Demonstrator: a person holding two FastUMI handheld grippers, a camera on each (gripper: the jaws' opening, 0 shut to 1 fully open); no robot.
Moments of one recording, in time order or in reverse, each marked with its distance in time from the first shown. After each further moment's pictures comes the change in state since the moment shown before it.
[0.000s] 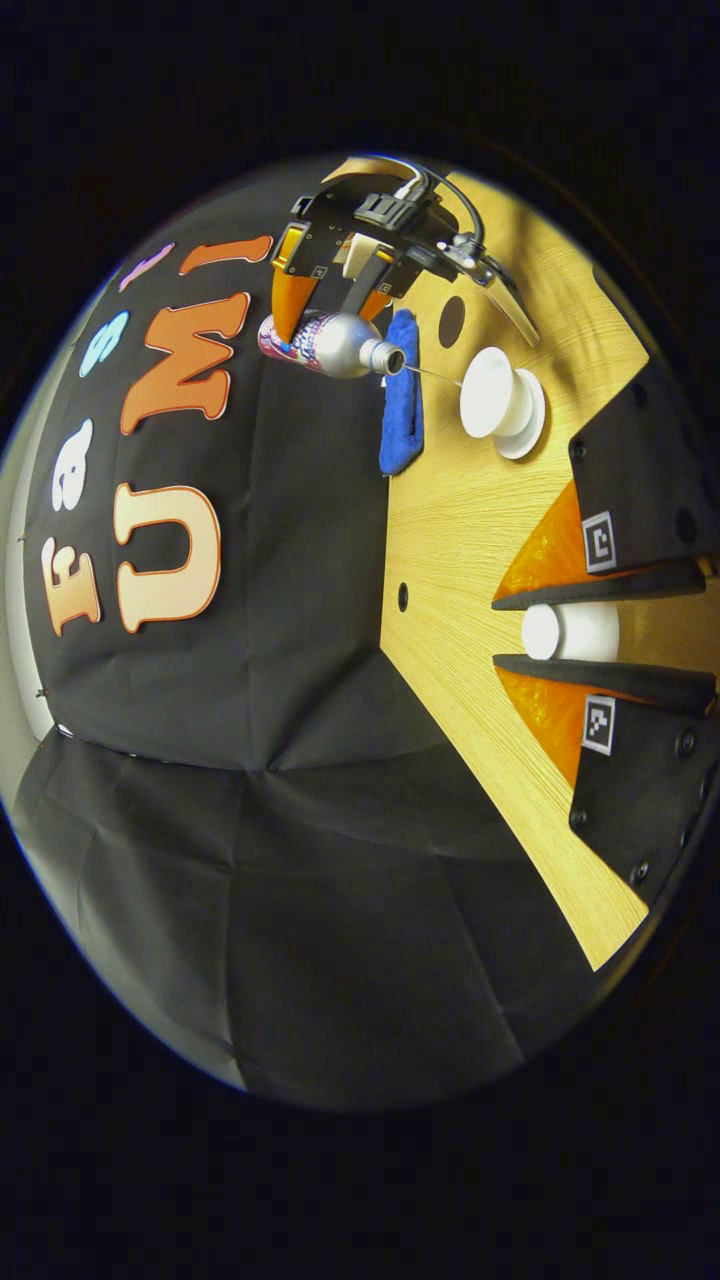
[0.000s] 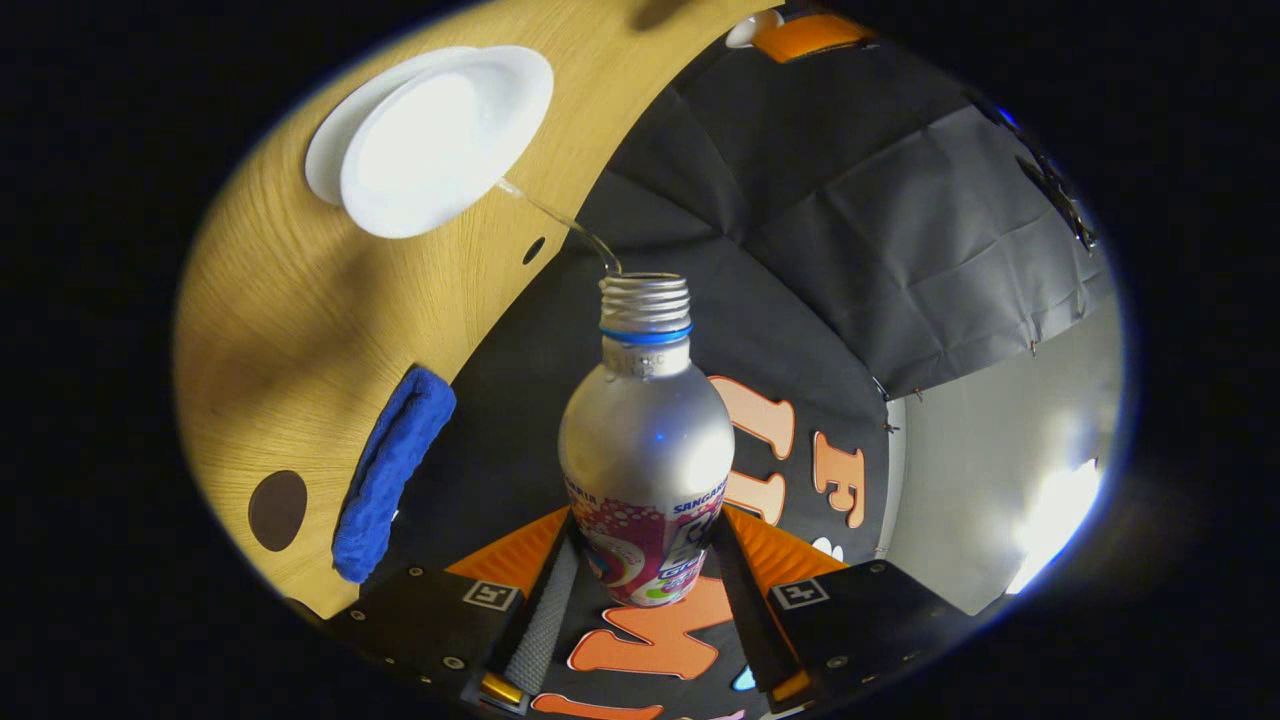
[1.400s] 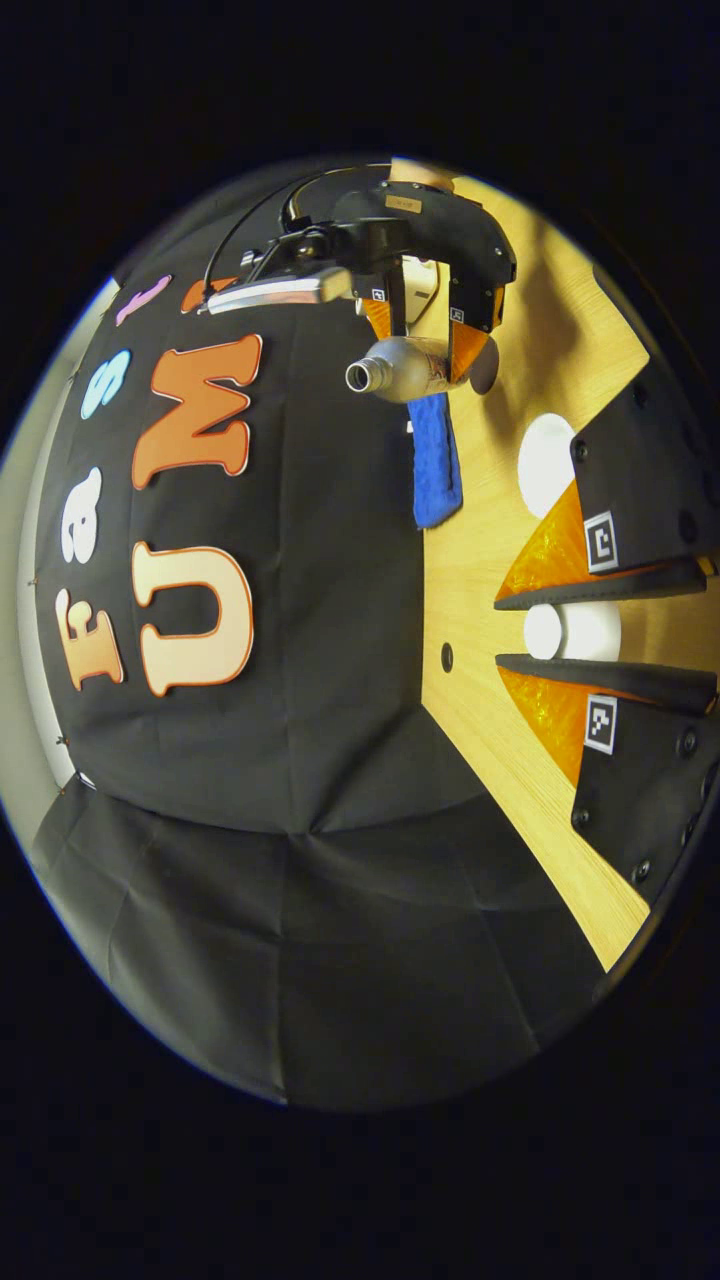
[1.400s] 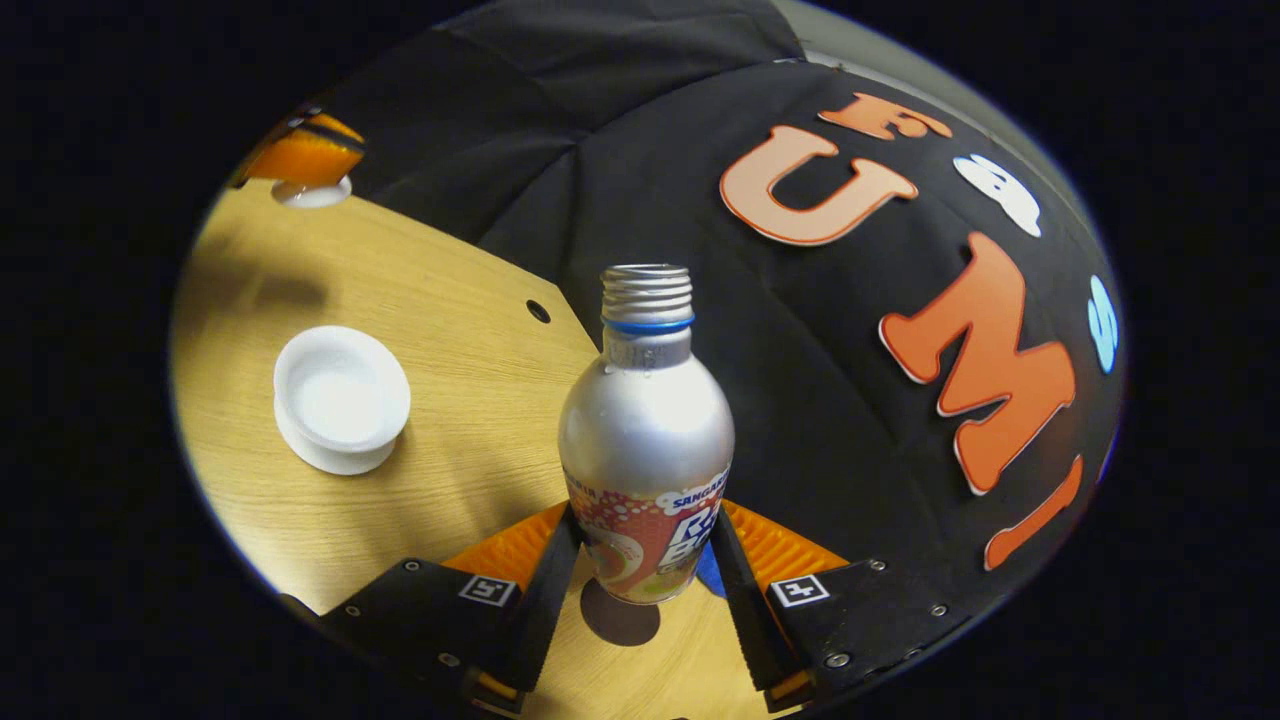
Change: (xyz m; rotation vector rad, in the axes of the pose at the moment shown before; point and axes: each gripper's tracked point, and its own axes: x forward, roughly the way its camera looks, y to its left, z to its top) left arm 0.025 -0.081 0.046 0.056 -0.083 -0.129; right arm -0.012 0.106 -0.022 1.303 0.291 0.534
